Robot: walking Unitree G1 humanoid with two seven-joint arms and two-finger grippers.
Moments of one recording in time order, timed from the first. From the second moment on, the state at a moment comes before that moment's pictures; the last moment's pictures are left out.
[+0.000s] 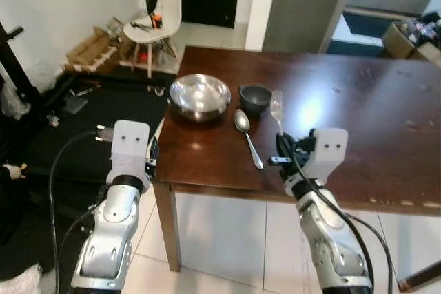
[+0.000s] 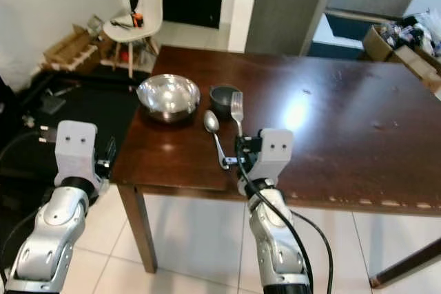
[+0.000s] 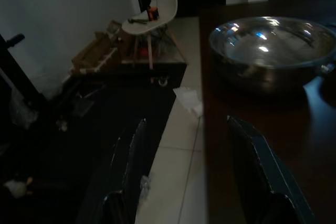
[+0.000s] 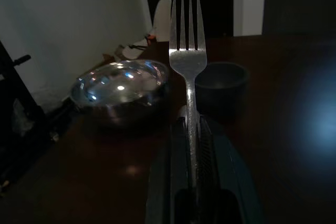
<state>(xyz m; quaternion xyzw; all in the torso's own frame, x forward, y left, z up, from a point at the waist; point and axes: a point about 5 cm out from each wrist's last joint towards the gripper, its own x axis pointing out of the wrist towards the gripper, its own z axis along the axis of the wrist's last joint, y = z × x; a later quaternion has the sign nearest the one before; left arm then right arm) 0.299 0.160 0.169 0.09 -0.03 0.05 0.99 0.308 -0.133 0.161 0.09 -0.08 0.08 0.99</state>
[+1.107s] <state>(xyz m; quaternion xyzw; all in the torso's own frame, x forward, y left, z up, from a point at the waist) 0.312 0.128 0.219 0.13 -0.08 -0.18 0.97 0.310 -0.117 0.109 0.08 0.05 0.11 0.99</state>
